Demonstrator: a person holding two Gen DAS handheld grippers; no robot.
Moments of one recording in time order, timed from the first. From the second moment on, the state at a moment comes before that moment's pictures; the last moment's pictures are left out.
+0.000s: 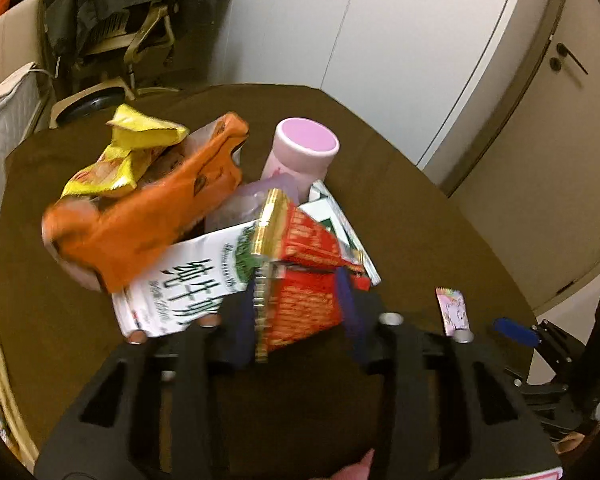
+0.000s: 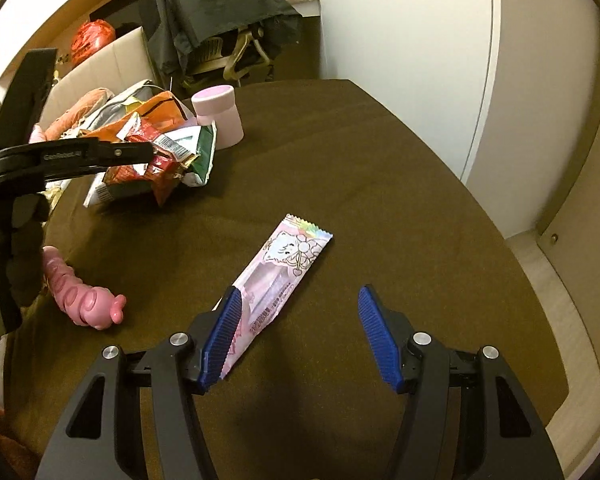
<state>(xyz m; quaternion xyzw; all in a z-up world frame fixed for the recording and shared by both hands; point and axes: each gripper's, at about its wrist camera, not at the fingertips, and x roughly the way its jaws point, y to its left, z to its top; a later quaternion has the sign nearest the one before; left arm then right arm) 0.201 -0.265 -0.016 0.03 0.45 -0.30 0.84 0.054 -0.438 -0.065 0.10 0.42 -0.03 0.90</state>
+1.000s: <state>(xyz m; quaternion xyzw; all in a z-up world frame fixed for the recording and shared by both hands) 0.137 -0.182 0.002 -0.02 0.46 -0.28 0.84 0.075 -0.412 -0.059 0.10 0.43 0.02 0.90</state>
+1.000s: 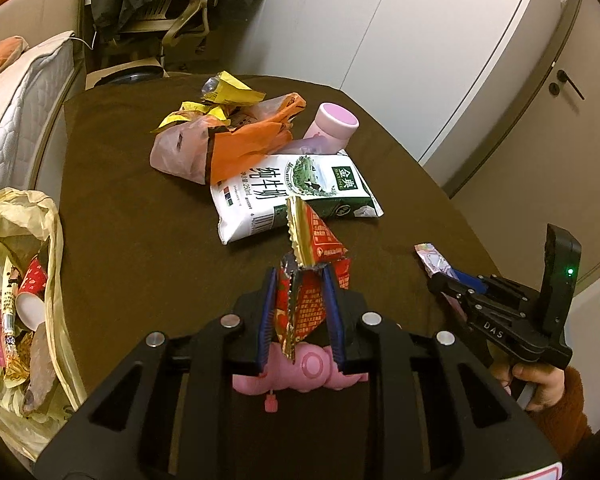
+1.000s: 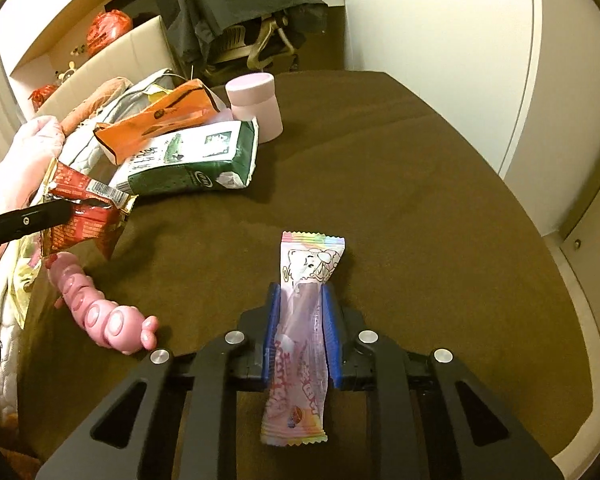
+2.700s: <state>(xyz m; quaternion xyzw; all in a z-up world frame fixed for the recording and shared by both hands) 0.140 0.122 -0.033 -0.15 0.45 -0.08 0.88 0.203 -0.052 -0.001 -0.06 0.40 0.34 0.85</state>
